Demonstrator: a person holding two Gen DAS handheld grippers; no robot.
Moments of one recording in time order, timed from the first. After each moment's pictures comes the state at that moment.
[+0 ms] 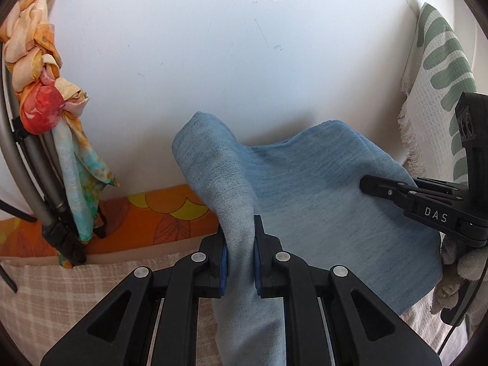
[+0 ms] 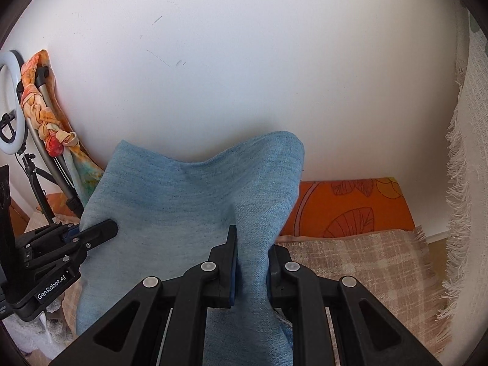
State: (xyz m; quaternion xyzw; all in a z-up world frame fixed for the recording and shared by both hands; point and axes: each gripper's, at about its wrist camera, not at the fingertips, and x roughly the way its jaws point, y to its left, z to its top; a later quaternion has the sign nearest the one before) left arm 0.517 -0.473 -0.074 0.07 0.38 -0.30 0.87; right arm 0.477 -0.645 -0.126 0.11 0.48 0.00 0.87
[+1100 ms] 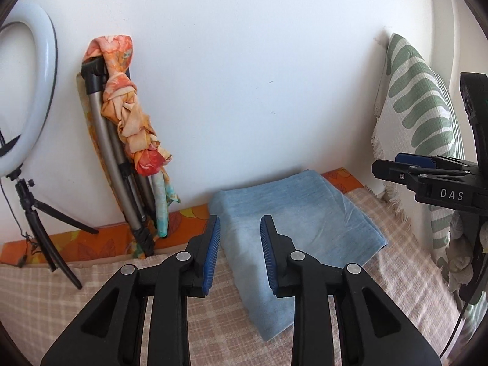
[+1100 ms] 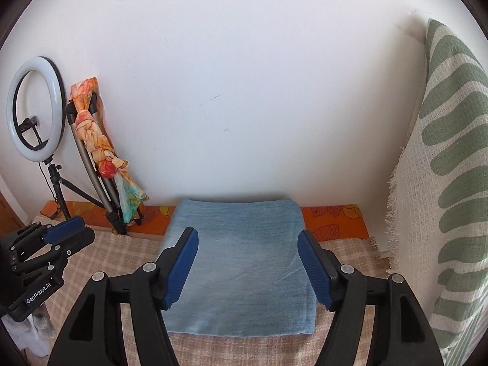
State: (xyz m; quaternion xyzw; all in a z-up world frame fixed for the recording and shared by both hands) left arm 0.445 -0.404 0.032 0.09 0.32 -0.30 0.89; right arm 0.422 -0.593 0.002 0.07 0.44 -0.05 0.89
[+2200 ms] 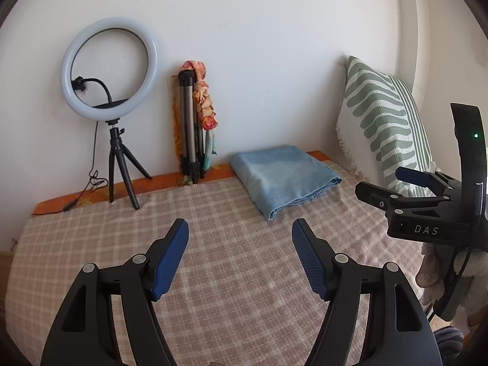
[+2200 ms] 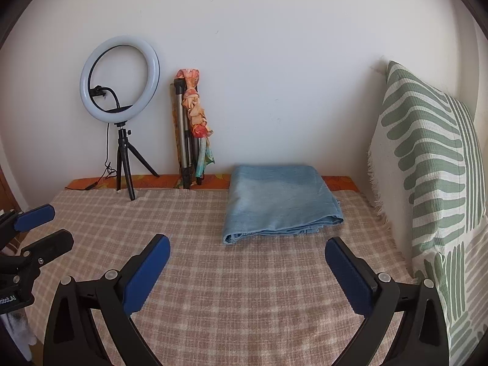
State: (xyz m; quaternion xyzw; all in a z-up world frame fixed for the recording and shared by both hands) left arm 0.267 -0.222 0.061 0.07 0.29 -0.30 0.91; right arm 0.215 -0.415 0.062 0.04 0.39 -0.08 0.92
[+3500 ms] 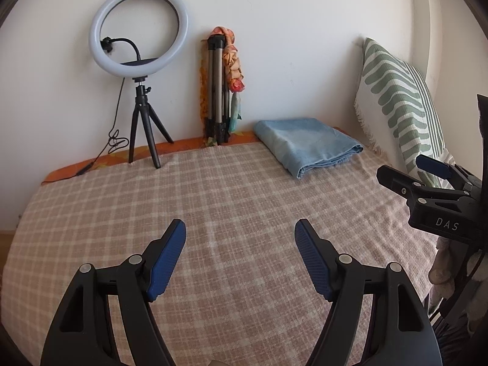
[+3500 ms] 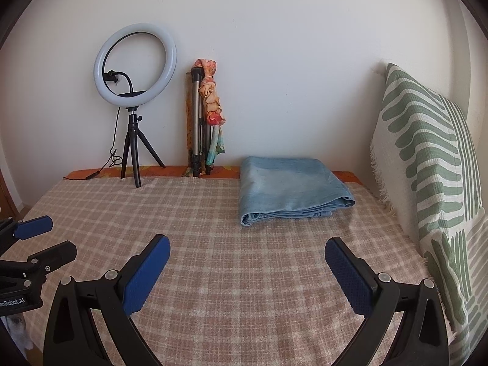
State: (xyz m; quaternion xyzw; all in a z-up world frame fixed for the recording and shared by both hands) left arm 0.260 -0.177 0.006 0.08 0.32 -0.27 0.91; right arm 0.185 -0.360 0.026 0.02 0.36 -0.10 0.93
